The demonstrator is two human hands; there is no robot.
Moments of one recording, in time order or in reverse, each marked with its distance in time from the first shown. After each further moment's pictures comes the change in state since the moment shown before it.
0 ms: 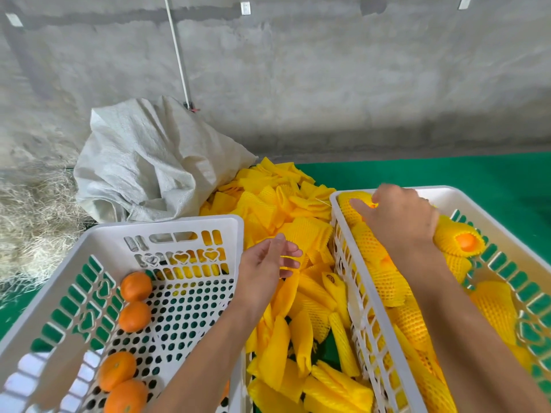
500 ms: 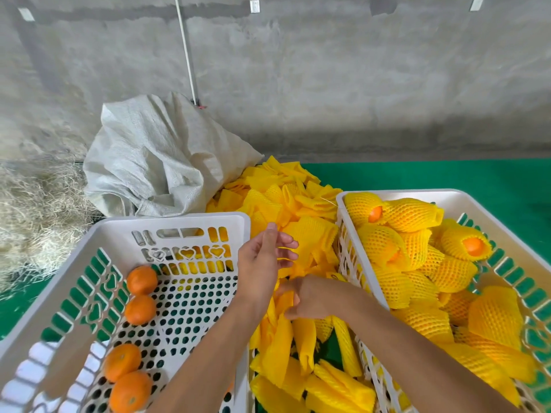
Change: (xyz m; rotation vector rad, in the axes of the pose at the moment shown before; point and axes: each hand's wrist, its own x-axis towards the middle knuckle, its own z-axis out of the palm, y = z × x) left_hand -0.002 0.010 -0.001 -0.156 0.103 0.073; right_hand -0.087 -0.066 0.070 0.147 -1.208 -0.540
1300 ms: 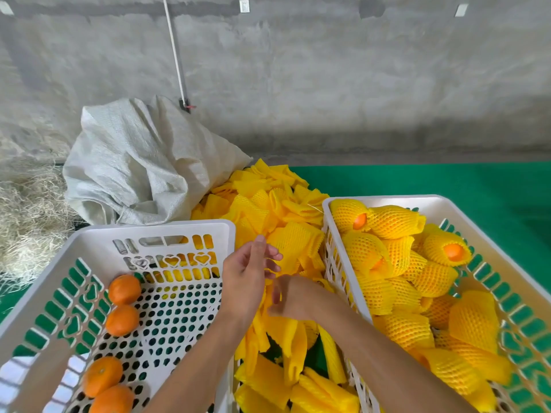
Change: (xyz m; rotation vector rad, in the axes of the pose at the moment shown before) left_hand 0.005 -0.013 -0.001 0.128 0.025 0.104; right_hand 0.011 0.000 0.000 0.085 0.127 0.072
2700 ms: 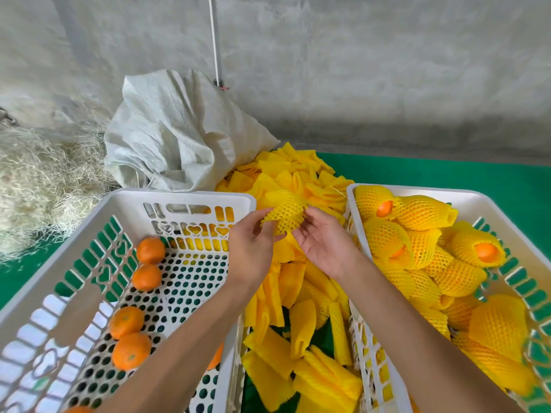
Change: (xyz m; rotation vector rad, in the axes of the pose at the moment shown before) left_hand 0.001 0.003 -0.009 0.084 0.146 0.054; right_hand -0.005 -0.013 -0.041 2.048 0.121 -0.188
